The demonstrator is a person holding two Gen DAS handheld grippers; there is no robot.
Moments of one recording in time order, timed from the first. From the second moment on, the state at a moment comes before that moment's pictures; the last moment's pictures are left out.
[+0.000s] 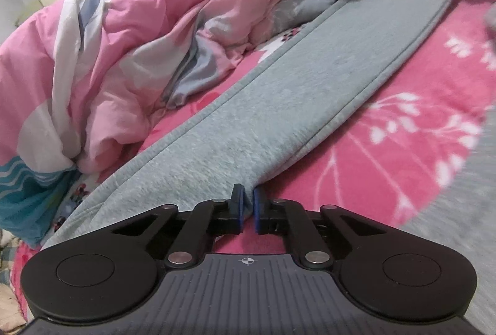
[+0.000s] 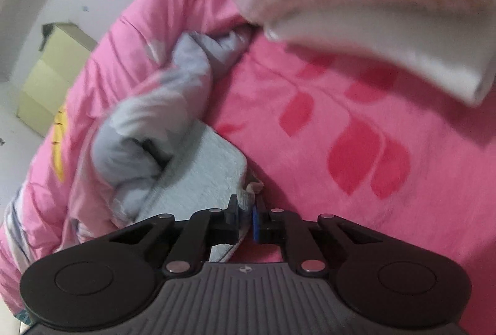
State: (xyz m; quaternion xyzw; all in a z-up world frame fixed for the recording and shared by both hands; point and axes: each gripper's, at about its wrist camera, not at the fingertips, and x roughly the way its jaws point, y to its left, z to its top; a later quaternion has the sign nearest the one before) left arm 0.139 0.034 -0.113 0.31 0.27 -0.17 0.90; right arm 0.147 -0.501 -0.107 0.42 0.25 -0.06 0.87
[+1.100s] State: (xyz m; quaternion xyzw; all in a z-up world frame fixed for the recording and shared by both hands) left arm 0.061 0.235 -0.056 -0.20 0.21 0.05 0.96; right arm 0.076 -0.482 -0.048 0.34 0.21 -0.16 0.90
